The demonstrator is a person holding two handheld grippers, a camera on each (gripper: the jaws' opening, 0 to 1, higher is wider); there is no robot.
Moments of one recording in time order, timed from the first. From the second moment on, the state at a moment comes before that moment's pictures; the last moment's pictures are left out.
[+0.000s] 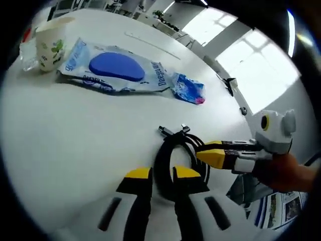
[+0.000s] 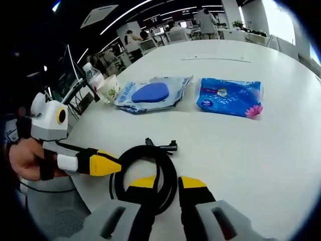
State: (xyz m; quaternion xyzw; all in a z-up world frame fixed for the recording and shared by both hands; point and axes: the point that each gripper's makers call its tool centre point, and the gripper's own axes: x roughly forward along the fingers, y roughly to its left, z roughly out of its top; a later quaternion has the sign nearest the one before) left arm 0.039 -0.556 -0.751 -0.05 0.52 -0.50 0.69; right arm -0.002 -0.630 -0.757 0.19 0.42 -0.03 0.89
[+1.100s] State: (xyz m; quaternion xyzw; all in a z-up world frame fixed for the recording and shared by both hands) left arm 0.061 -0.601 -0.743 -0.07 0.52 -0.50 0.69; right arm 0.018 -0.671 -0.738 0.18 0.39 -0.04 0.90
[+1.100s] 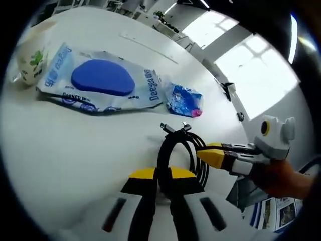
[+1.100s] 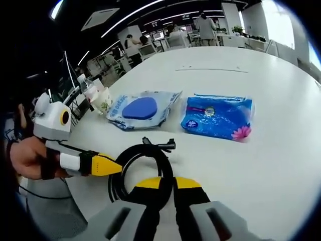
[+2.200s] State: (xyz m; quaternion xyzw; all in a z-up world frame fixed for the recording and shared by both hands) left arm 0.066 -0.615 -0.749 -0.09 0.54 -0.47 0.69; right arm 0.035 -0.696 -0.756 0.20 0.40 -0.05 0.89
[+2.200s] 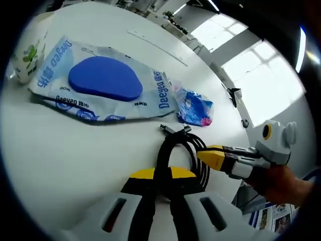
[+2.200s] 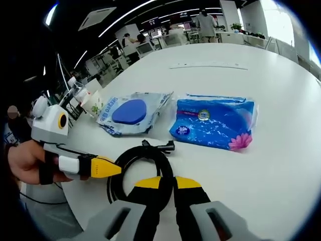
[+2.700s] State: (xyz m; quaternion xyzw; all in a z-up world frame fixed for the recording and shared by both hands) left arm 0.069 -0.615 -0.750 -0.07 0.54 -0.48 0.69; right arm 0.035 -0.692 -0.750 0.19 0.41 -0.04 0.89
